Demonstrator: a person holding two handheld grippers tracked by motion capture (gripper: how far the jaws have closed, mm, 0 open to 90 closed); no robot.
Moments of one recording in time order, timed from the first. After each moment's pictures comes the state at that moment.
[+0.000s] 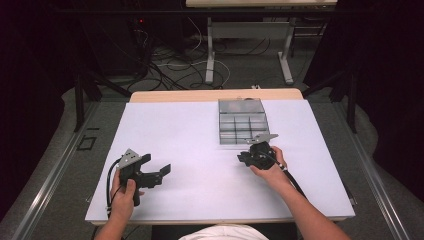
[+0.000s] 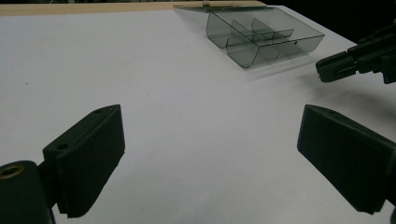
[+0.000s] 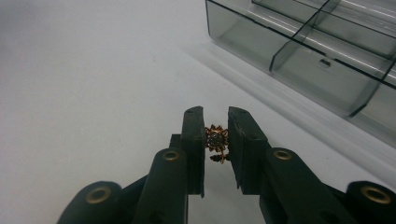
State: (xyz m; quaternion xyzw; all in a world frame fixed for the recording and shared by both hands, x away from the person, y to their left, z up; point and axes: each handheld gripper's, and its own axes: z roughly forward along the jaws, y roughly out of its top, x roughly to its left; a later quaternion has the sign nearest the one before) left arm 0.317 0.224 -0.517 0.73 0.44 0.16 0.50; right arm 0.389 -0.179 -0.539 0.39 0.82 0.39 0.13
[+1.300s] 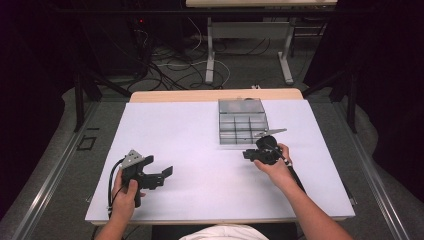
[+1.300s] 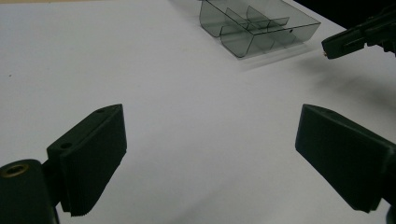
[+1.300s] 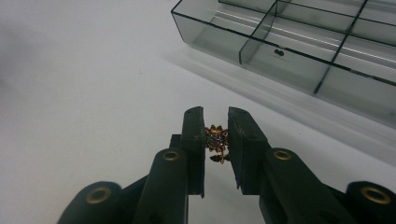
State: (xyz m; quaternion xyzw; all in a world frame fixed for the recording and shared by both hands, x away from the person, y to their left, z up) left arm 0.317 0.218 -0.520 0.74 0.43 0.14 0.49; right arm 0.391 -0.192 -0.522 0.47 0.79 0.39 0.09
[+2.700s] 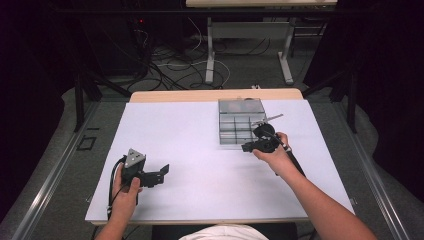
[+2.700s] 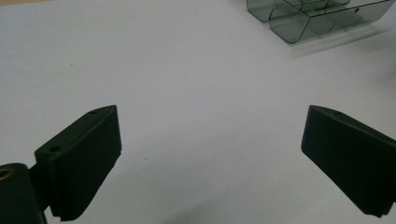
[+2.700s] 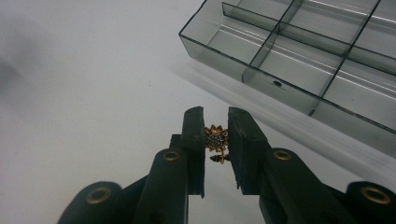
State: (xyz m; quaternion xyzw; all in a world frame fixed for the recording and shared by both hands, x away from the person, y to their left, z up) left arm 0.322 0.218 -0.523 0.75 0.47 0.21 0.42; right arm 0.411 -0.184 -0.488 0.48 0.80 0.35 0.05
